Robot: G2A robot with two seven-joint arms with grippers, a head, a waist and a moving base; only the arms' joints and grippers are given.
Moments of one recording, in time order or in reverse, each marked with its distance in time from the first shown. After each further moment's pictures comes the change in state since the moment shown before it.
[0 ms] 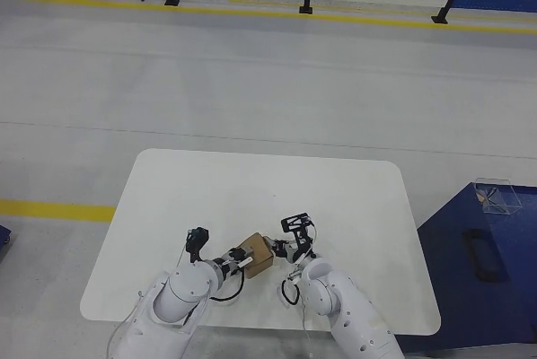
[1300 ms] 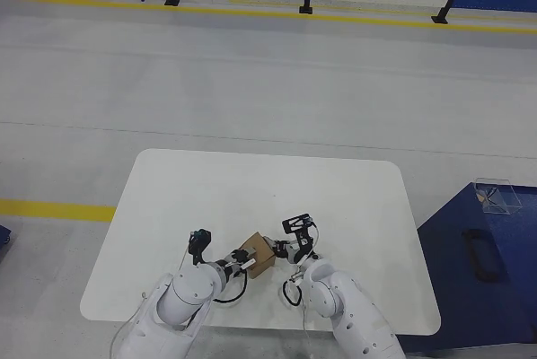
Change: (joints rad) left arm 0.001 0.006 0.028 -0.003 -0.029 0.010 0.039; right arm -0.021 0.006 0.022 -0.026 -0.007 -0.042 -0.023
